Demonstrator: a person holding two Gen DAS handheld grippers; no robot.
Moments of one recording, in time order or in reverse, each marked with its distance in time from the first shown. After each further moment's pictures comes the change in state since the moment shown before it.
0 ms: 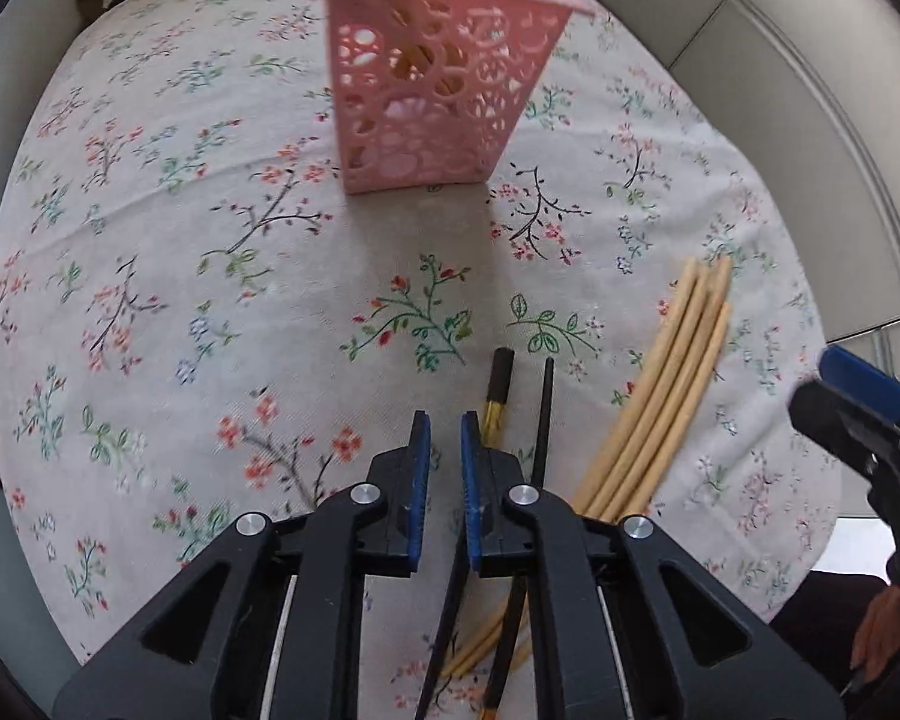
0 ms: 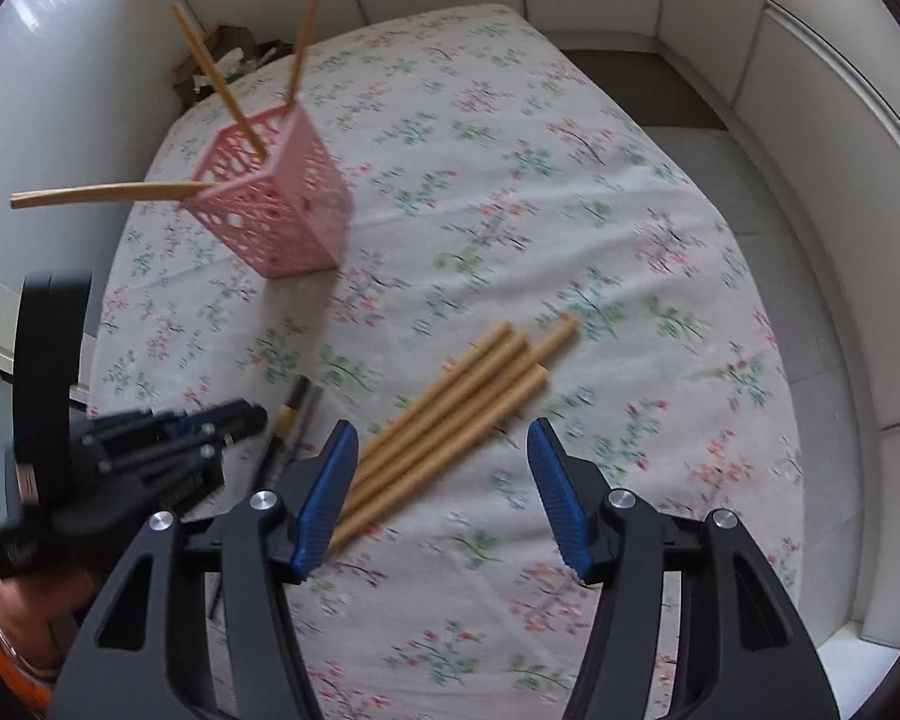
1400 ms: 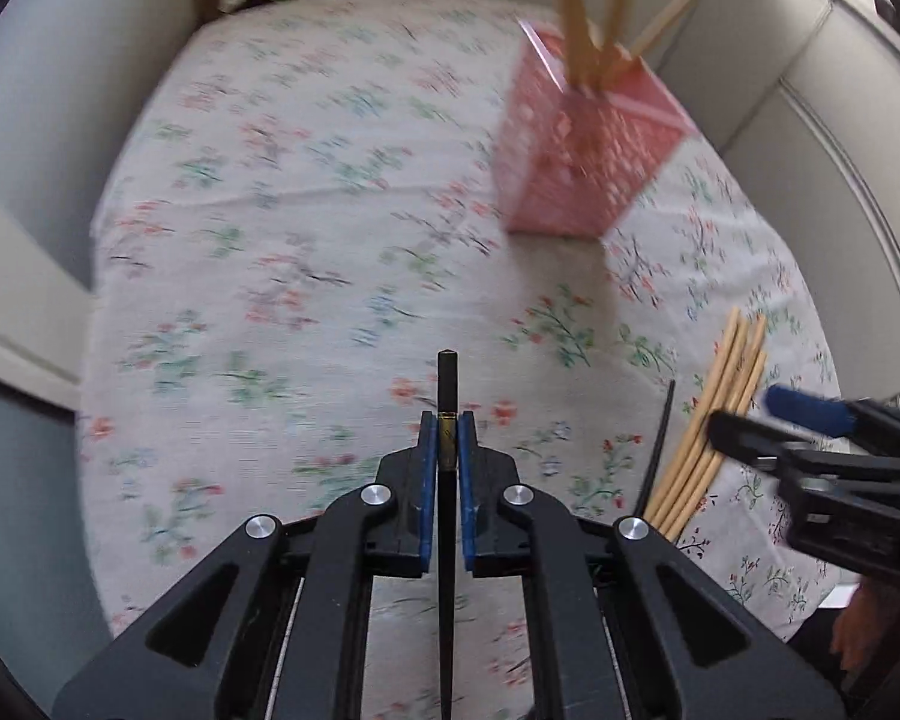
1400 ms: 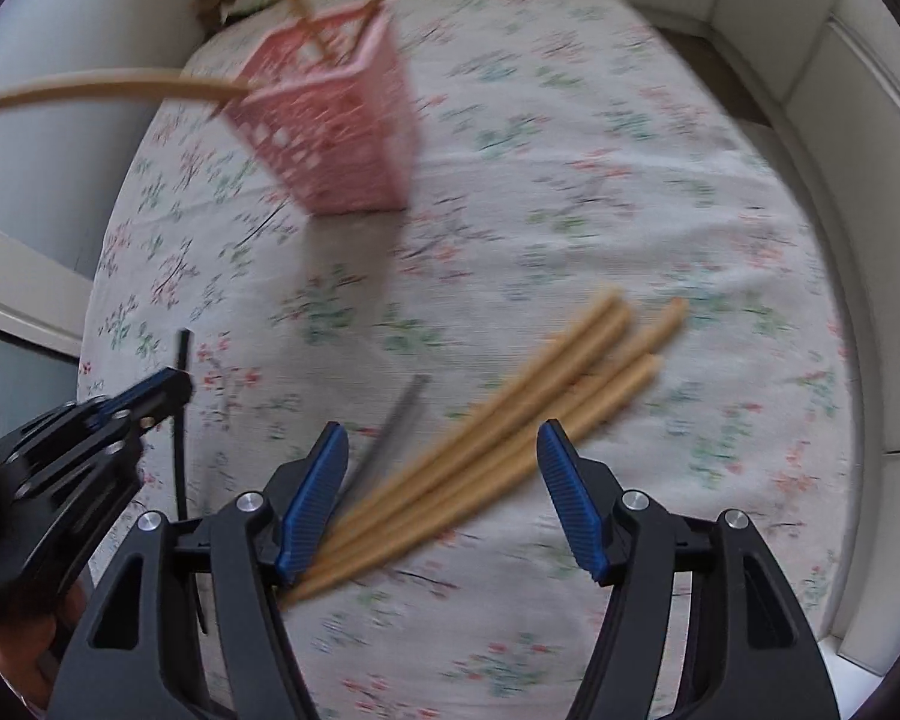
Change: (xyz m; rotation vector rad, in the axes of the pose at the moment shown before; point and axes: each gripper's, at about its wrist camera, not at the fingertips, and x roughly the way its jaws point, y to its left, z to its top) left arm -0.052 0.057 -0.035 -0.148 -0.202 0.087; right arm 0.048 0.076 0.009 -0.096 0.150 0.007
